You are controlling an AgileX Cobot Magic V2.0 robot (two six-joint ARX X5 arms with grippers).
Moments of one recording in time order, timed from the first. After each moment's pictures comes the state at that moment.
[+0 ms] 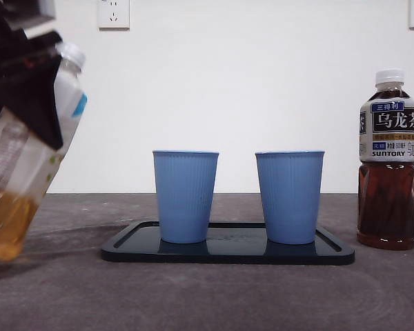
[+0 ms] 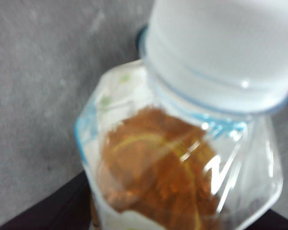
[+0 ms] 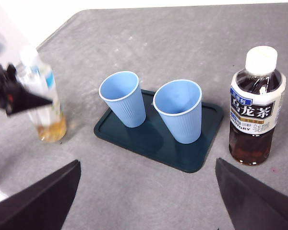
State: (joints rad) left arm -0.44 1.14 0.85 -0.60 0.00 0.03; right arm 0.20 0.45 0.92 -0.93 -0.42 0.15
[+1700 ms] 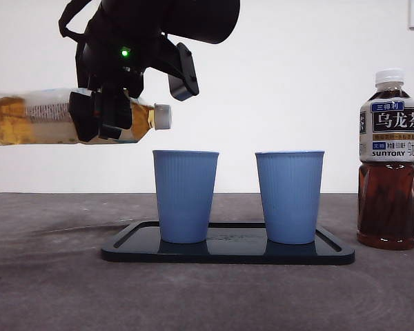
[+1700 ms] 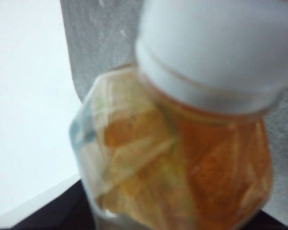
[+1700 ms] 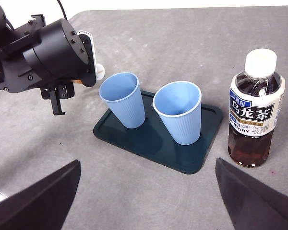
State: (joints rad) left arm -0.83 1.82 1.47 -1.08 -1.03 0.36; right arm 0.20 0.45 0.92 -0.93 -0.42 0.14
